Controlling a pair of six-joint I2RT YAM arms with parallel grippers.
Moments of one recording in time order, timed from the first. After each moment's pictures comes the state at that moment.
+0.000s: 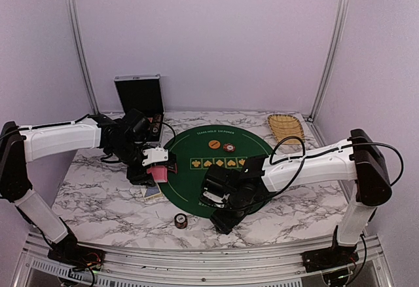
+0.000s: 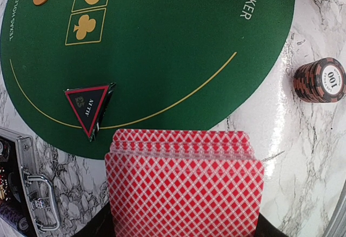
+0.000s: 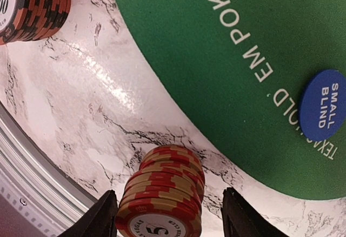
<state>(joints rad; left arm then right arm) -0.64 1.58 1.15 -0.78 0.16 0.80 1.18 1.81 1.23 -0.81 -0.02 0.38</state>
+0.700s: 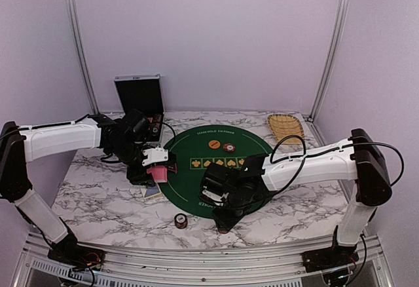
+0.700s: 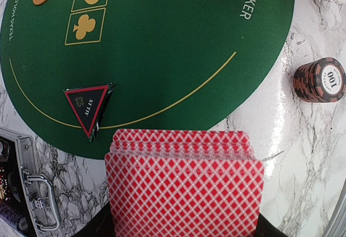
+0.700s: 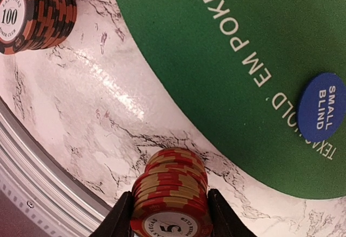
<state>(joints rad) -0.64 1.58 1.15 -0.78 0.16 0.80 1.18 1.81 1.25 -0.81 -0.02 0.39</state>
